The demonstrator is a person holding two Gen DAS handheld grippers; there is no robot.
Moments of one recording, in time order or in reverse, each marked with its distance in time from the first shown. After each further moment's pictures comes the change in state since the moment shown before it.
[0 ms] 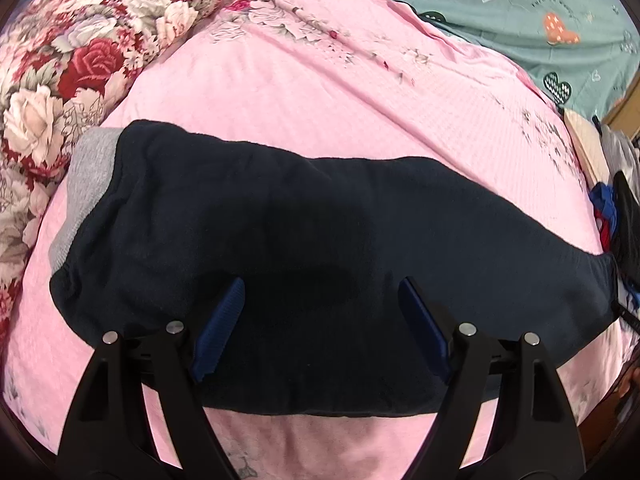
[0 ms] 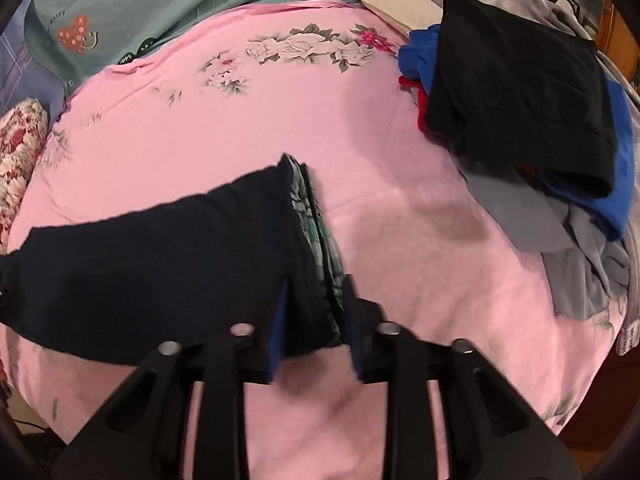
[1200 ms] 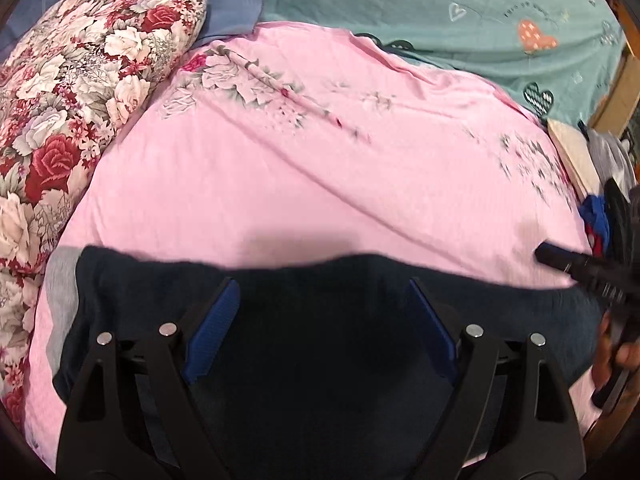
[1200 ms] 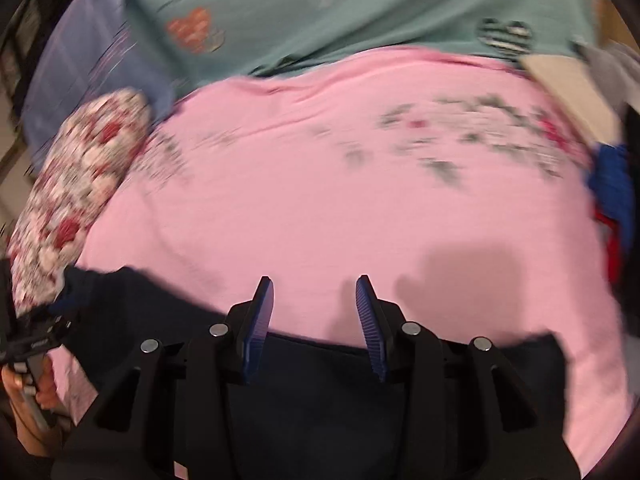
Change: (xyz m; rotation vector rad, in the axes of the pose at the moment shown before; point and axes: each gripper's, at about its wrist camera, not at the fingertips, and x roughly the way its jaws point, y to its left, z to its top) left arm -0.003 -0.049 0.057 0.065 -0.110 -0.009; right arm 0.039 0.196 0.094 -0.244 -0.056 0.394
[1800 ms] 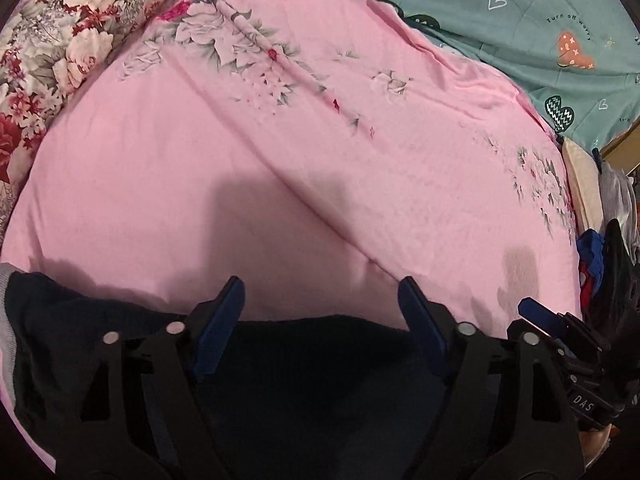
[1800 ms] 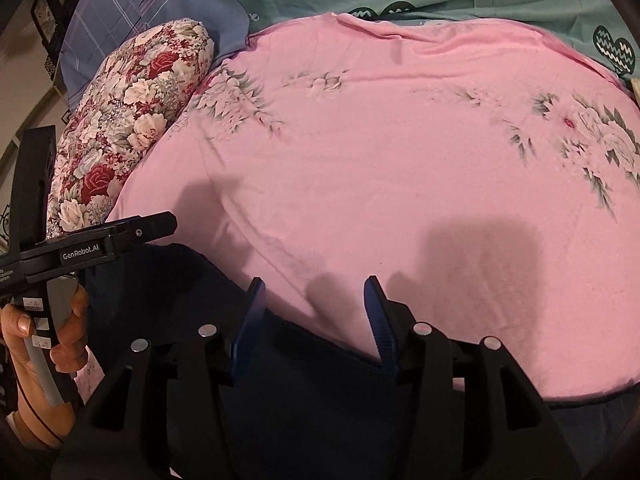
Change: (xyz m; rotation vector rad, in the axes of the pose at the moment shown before) left arm 0.069 -0.011 0.041 -0.139 0.194 -0.061; right arm 0.060 0.057 0.010 -0.066 0.122 0.102
